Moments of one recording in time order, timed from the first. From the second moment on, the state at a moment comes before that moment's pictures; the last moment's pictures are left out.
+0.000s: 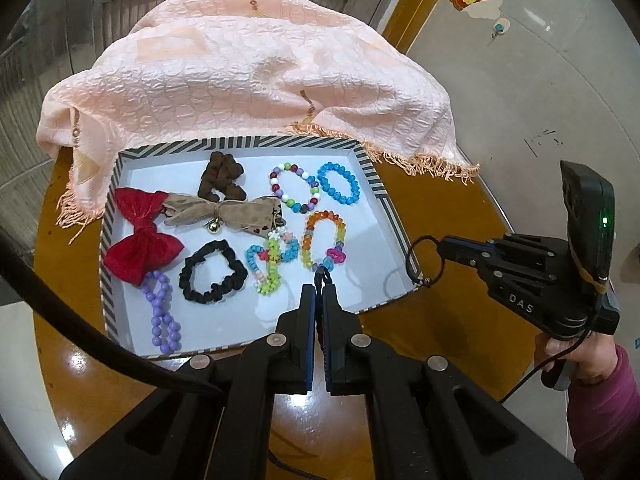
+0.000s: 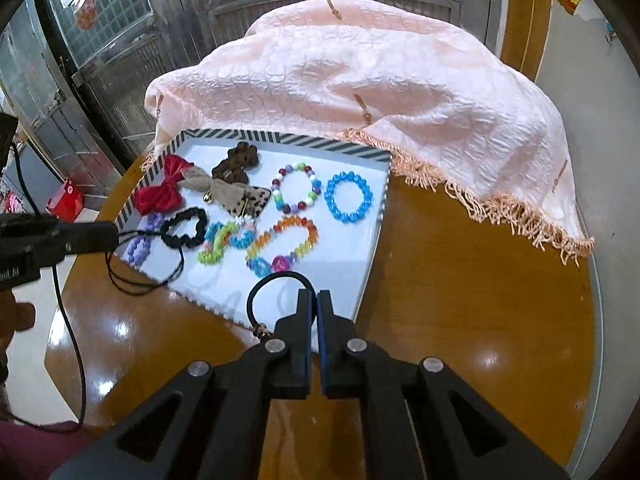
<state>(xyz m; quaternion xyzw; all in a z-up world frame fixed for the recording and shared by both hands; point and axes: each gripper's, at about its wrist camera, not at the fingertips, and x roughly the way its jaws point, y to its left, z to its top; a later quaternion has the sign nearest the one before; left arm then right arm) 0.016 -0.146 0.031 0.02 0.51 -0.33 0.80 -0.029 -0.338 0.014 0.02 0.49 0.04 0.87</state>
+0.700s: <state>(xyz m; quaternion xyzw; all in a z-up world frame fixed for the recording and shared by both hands) 0.060 -0.169 -0.047 -0.04 0.59 -0.30 0.75 0.028 -0.334 -0.053 -0.01 0.56 0.05 0.83</state>
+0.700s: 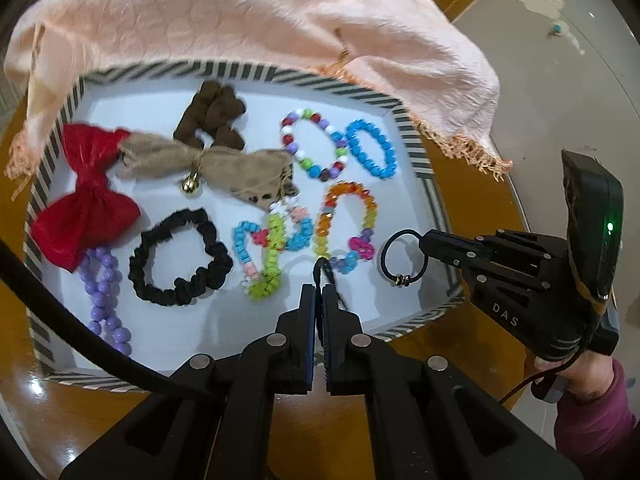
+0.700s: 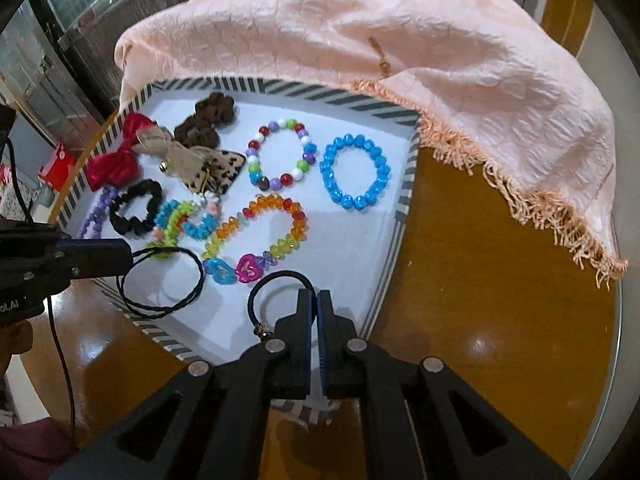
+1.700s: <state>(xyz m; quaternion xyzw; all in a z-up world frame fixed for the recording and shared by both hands) 0.023 -0.146 -0.038 0.04 0.57 -0.21 0.80 -0.029 -0.313 -0.027 0.09 0.50 0.00 0.86</state>
